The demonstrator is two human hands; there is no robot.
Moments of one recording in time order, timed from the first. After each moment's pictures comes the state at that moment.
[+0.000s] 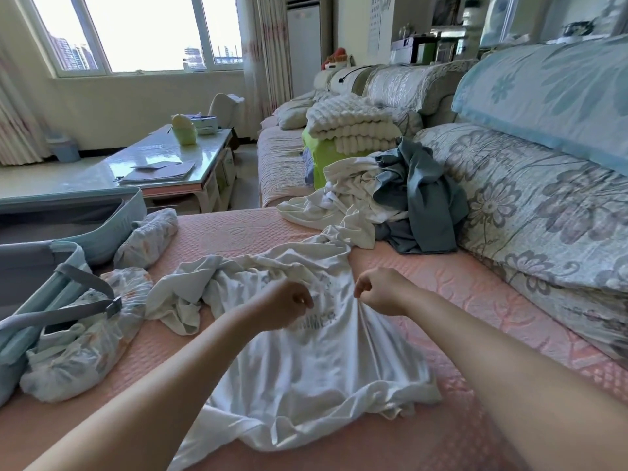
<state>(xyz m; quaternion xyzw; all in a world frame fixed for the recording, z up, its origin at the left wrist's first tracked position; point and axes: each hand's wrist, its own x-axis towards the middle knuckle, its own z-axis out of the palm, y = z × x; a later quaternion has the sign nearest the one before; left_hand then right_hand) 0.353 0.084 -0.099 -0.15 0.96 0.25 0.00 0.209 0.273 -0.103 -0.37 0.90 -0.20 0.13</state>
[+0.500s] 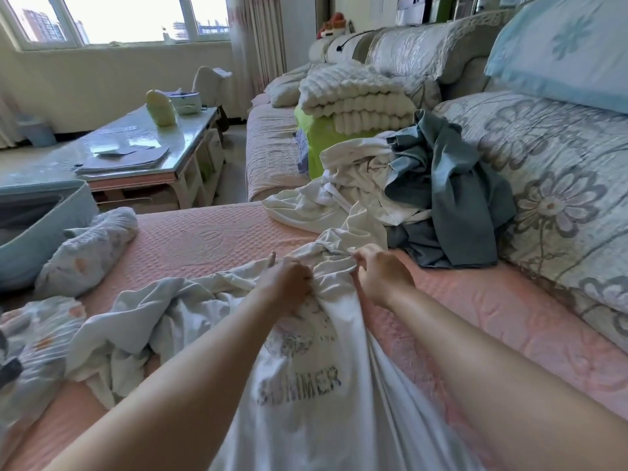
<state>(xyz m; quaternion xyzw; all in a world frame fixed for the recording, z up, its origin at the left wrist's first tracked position) 0.177 0.000 -0.156 -0.12 0.99 0.01 0.01 0.070 0.178 -0.169 -0.32 0.90 -0.28 -0.02</state>
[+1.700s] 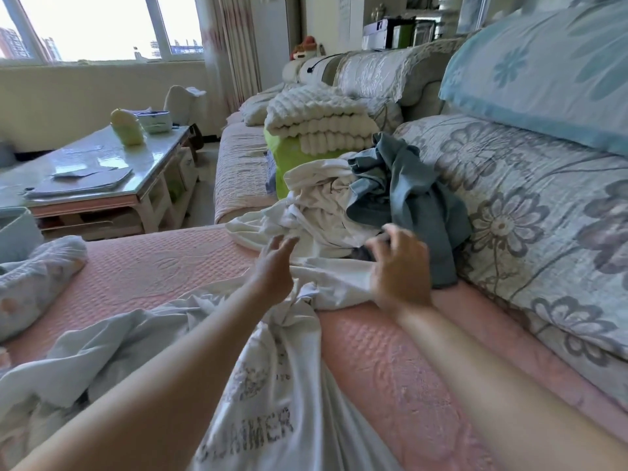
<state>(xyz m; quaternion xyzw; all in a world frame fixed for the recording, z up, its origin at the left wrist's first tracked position) 0.105 0.024 -0.136 -0.15 0.95 0.20 -0.16 0.025 0.247 -0.143 -0.30 0.87 -0.20 -0.34</state>
